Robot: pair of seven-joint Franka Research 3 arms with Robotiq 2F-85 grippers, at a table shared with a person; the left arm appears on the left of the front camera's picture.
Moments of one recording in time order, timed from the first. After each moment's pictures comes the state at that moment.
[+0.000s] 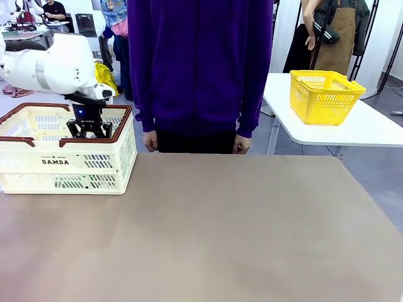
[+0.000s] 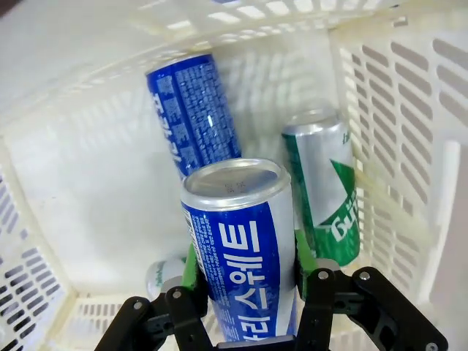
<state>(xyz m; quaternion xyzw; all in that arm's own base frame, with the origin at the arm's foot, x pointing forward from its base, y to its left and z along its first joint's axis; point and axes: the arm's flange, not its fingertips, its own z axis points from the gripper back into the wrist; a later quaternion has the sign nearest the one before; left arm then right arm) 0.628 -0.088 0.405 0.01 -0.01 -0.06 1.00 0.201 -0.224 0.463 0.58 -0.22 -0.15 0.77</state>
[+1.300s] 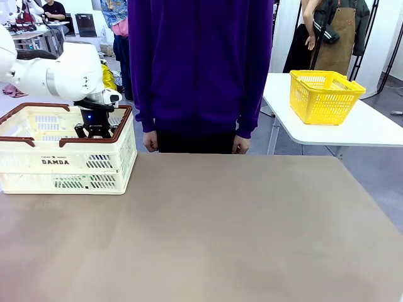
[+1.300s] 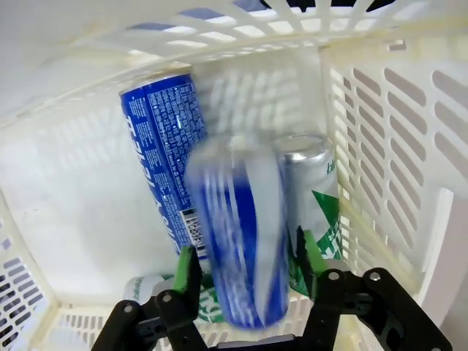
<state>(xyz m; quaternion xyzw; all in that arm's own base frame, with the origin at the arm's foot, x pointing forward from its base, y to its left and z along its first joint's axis) 0.634 -0.104 0.390 0.01 -0.02 -0.04 1.00 0.201 -0.224 0.463 0.58 -0.22 -0.15 0.77</state>
